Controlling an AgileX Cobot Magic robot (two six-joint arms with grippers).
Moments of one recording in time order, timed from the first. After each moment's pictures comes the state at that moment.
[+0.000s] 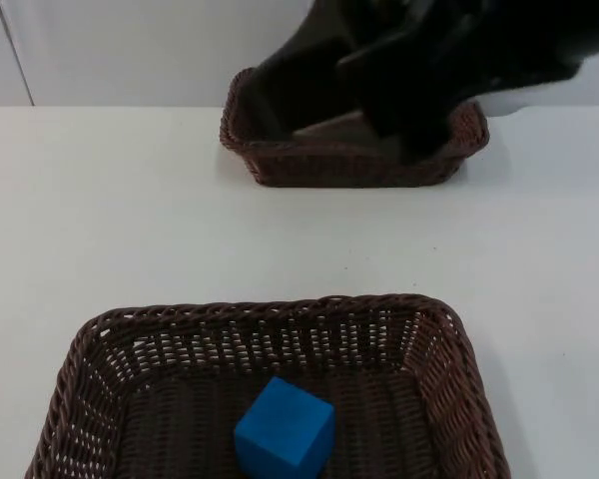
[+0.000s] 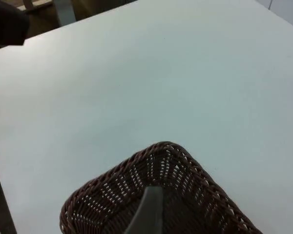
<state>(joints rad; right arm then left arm) 1.01 1.29 -0.99 -0.02 0.34 -0.02 -0.32 0.49 -0.60 0.00 0.75 -0.05</state>
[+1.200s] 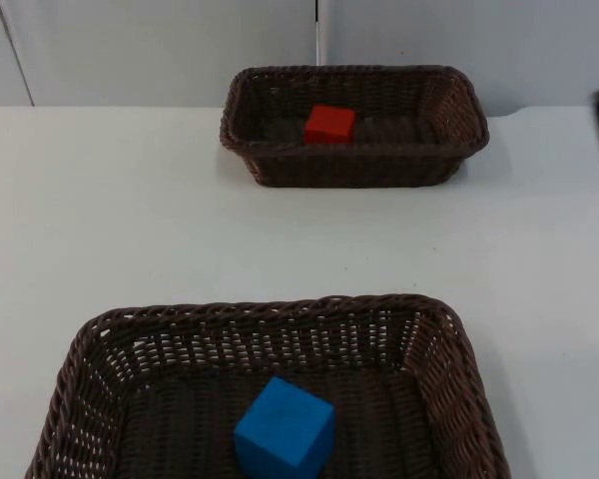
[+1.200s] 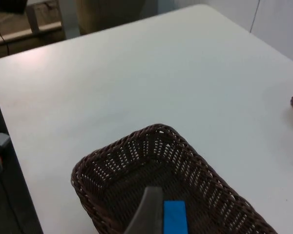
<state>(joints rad) 1.01 0.80 -0.71 -0.02 0.42 -0.07 -0.32 0.29 -0.60 -0.01 0.91 0.00</state>
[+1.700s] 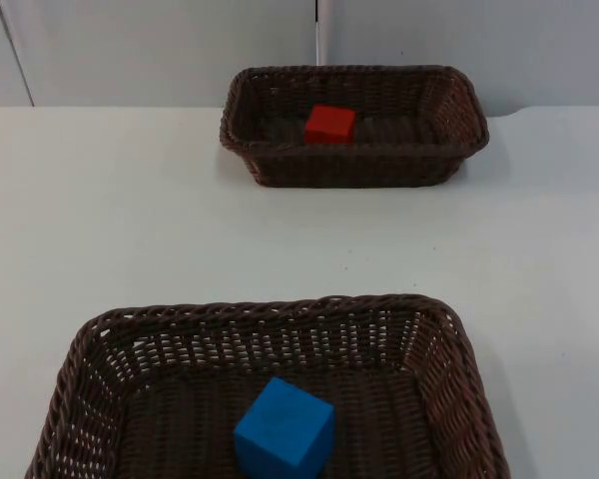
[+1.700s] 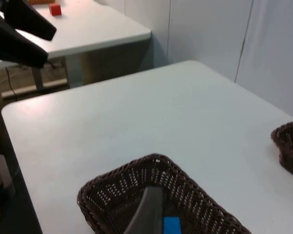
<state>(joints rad) 1.01 0.45 -0.59 -0.02 0.47 -0.07 -0.32 0.29 -0.60 -0.12 0.96 0.12</state>
